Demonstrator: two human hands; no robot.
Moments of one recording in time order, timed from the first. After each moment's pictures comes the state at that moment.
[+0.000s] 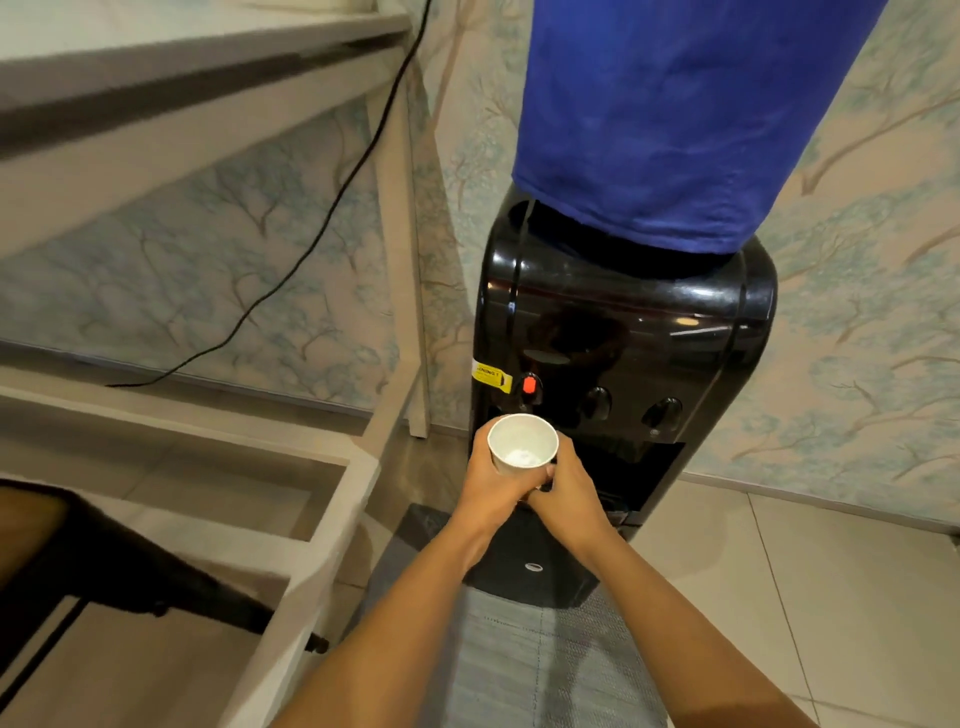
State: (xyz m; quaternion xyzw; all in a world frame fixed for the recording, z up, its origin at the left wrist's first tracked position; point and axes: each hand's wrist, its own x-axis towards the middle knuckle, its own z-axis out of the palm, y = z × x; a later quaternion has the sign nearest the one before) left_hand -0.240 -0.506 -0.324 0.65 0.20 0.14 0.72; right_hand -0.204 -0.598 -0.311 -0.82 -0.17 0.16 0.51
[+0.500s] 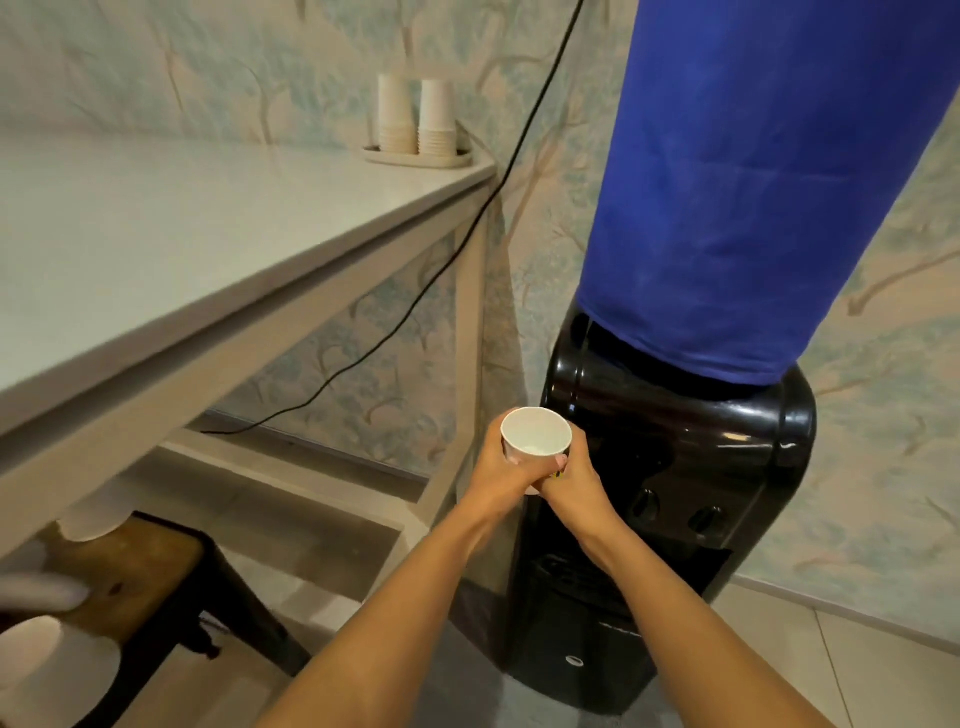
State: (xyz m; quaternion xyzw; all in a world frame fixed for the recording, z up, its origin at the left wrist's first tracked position) left_hand -0.252 -0.446 -0.202 0.65 0.17 0.19 0.72; right_hand -0.203 -0.532 -0.197 -0.74 -0.22 0.19 0.60
